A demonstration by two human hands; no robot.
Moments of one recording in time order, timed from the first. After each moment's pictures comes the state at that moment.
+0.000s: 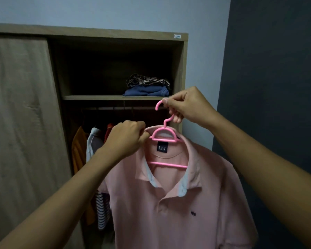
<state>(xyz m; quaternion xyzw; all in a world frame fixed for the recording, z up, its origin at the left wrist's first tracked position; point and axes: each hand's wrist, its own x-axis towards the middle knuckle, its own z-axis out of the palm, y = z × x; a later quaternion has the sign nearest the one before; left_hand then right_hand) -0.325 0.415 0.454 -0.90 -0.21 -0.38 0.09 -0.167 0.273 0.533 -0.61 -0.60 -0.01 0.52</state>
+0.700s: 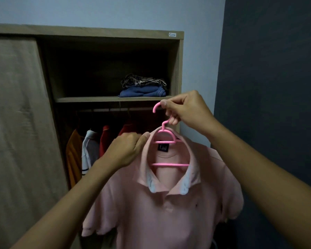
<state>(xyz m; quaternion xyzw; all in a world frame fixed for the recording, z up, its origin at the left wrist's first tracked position) -0.309 0.440 0.423 -0.92 -0.17 -0.36 -0.04 -0.155 0.280 0.519 -0.60 -0.58 -0.03 0.55</state>
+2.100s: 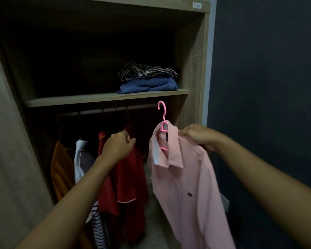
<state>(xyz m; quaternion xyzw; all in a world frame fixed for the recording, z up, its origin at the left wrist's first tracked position) -0.245 0.688 0.389 -0.90 -0.28 -0.29 -0.15 -0.088 0.443 0.441 -0.82 -0.36 0.18 0.41</state>
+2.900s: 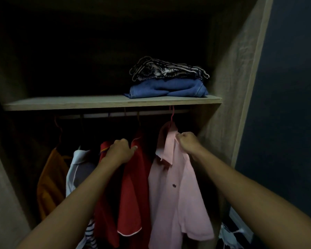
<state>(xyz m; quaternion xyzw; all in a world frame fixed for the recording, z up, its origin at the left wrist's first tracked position) -0.151 0.803 0.369 -0.87 -0.43 -0.19 -0.15 0.039 0.636 0.383 -0.80 -0.32 0.08 0.50</state>
